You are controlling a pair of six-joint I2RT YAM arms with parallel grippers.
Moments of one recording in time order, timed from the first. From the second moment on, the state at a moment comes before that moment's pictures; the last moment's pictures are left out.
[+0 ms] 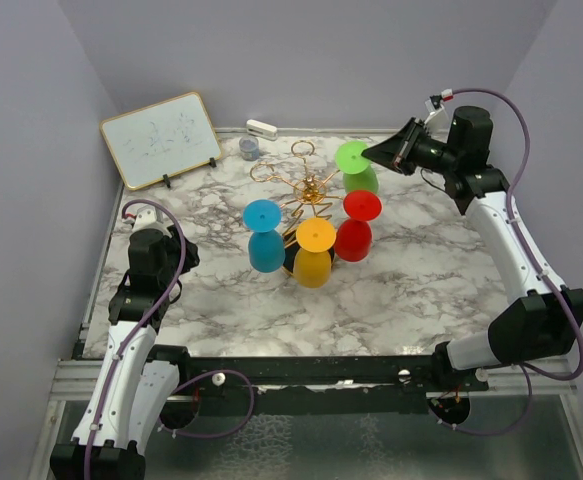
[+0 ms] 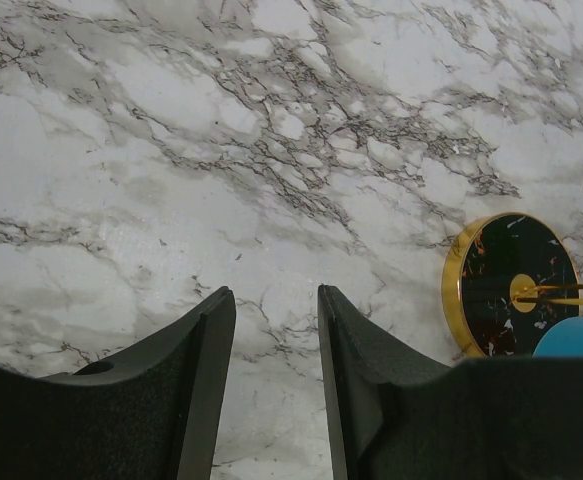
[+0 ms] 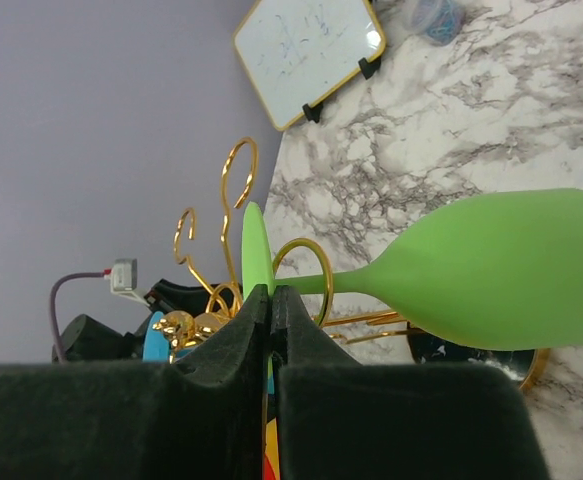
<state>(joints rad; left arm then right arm) -0.07 0.66 0.59 -0.44 -0.06 -0.46 0.14 1.43 1.38 -0.24 -0.68 0.80</state>
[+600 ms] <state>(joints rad) -0.07 0.66 0.59 -0.44 -0.06 -0.47 0.14 1.43 1.33 -0.18 -0.85 0.90</state>
